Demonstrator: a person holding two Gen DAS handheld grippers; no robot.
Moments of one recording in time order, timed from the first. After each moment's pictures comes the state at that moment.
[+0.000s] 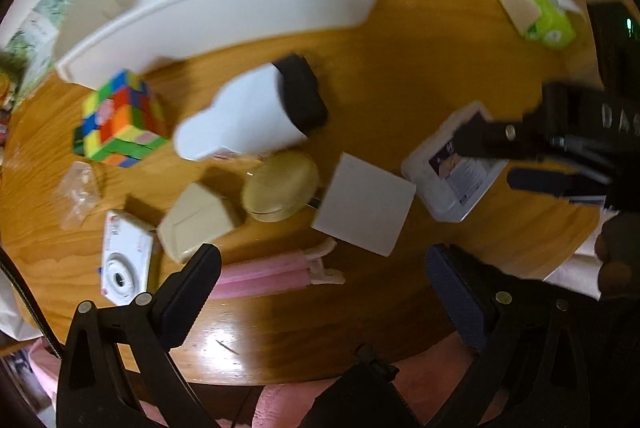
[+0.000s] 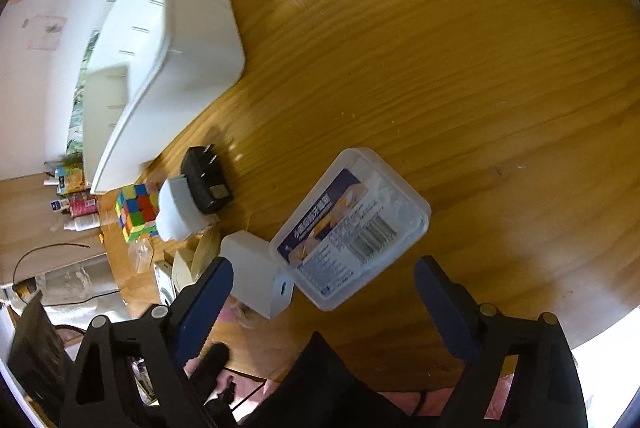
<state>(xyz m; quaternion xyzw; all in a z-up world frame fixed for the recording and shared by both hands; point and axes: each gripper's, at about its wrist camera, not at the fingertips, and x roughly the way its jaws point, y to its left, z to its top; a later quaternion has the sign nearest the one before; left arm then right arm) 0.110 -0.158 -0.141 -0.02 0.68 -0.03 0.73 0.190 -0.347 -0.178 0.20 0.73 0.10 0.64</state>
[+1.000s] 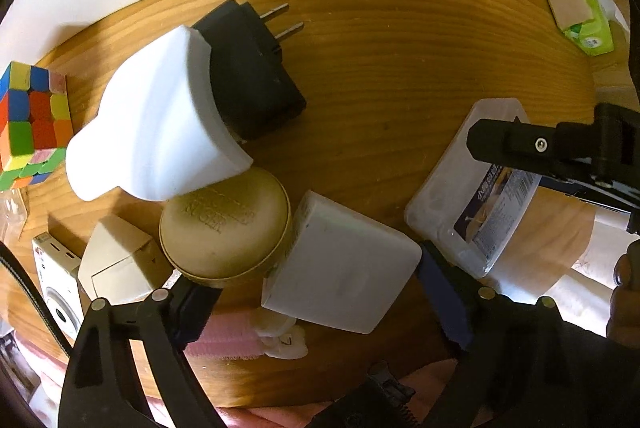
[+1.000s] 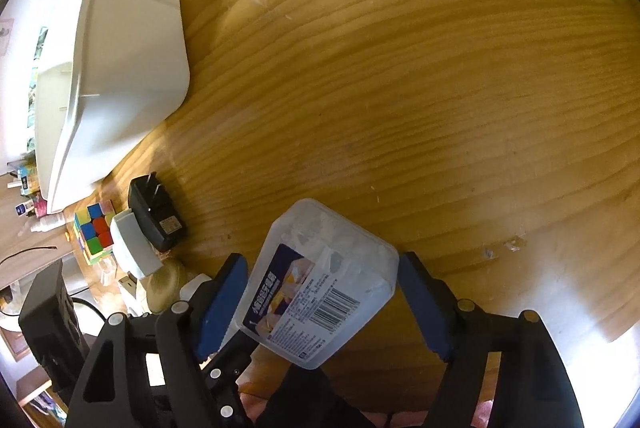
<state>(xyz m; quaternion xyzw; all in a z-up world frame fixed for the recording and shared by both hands) 0.180 -0.154 -0.202 -0.07 0.75 -0.04 0.65 0.242 -0.334 -0.202 0.15 0.77 0.08 0.61</state>
